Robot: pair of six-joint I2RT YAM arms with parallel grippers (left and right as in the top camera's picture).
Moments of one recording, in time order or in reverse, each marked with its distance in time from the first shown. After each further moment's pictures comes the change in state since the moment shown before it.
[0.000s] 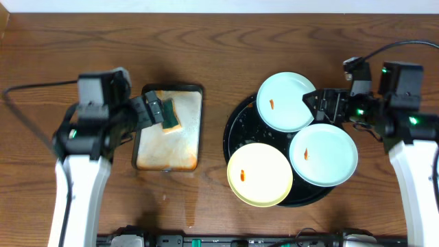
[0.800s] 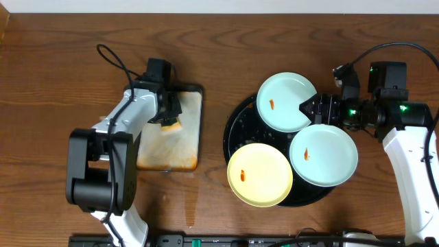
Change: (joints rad) left arm -0.121 0.688 0.000 0.343 -0.172 -0.072; right arm 0.010 0.088 0.001 -0.088 -0.034 0.005
